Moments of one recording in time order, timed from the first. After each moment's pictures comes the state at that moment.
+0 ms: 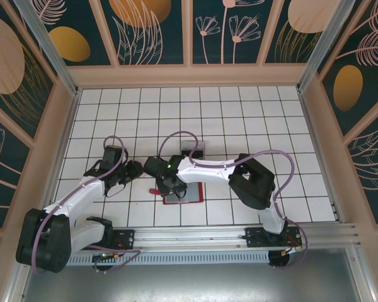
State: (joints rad) left arm -0.25 1.13 0.48 -0.30 0.23 -0.73; right arm 1.19 2.04 1.49 -0.82 0.06 0.81
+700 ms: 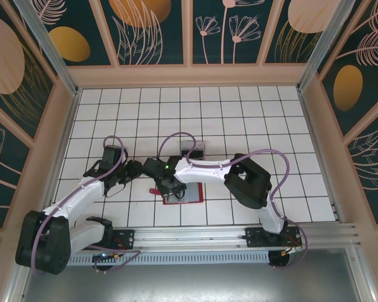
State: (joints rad) left arm -0.25 1.12 0.48 -0.30 0.25 -0.73; right arm 1.19 2.07 1.51 -0.84 0.07 0.82
